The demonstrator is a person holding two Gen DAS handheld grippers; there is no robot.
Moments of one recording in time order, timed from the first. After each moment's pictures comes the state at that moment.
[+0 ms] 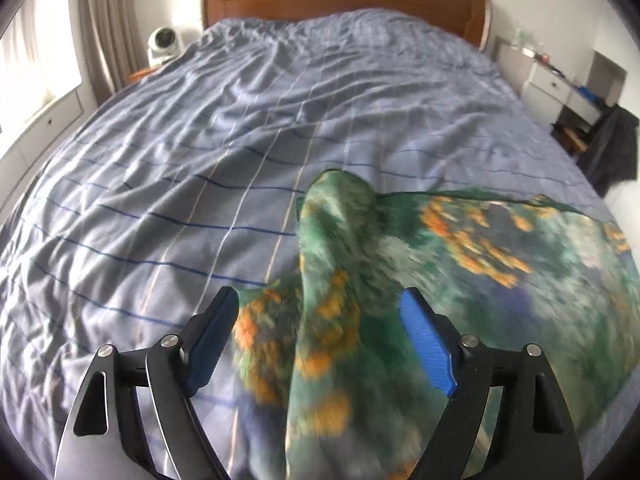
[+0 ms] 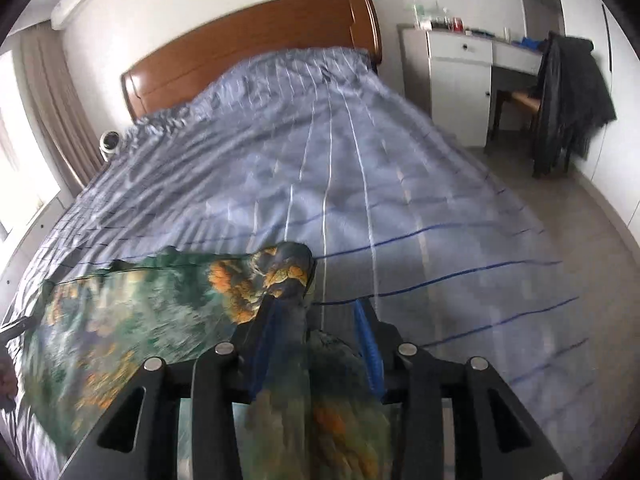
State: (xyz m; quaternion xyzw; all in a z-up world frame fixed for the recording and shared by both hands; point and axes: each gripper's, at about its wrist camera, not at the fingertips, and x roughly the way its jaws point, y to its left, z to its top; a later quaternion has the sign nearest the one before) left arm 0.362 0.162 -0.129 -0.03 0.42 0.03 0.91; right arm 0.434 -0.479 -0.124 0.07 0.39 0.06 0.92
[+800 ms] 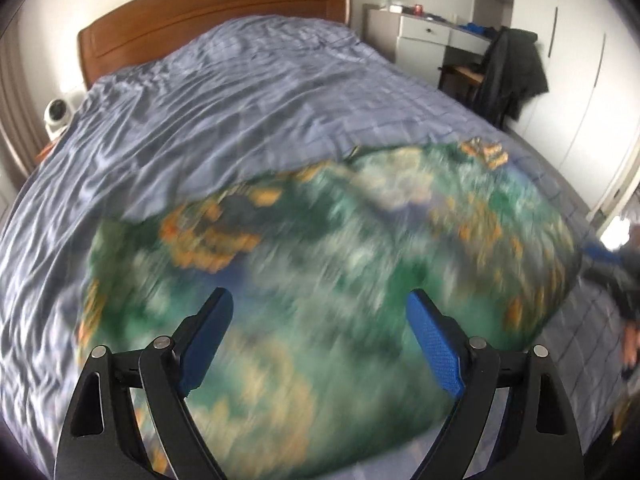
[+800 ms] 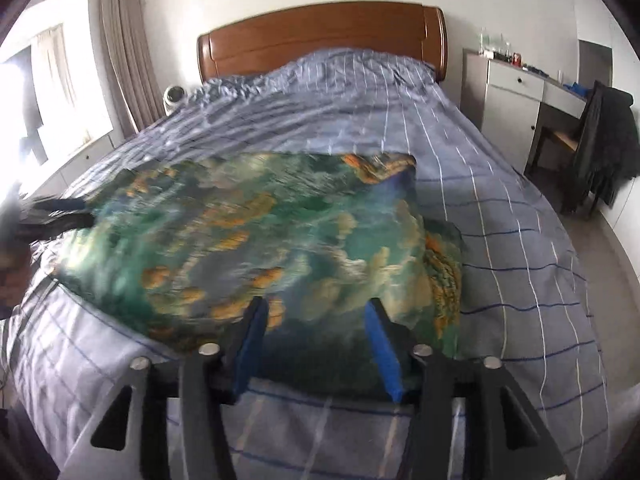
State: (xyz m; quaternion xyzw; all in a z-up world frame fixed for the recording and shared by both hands) left arm 0.342 -0.023 -0.102 0.07 0.42 -0.13 0.90; right arm 0.279 -0.403 -0.134 0.00 0.38 0.14 0.92
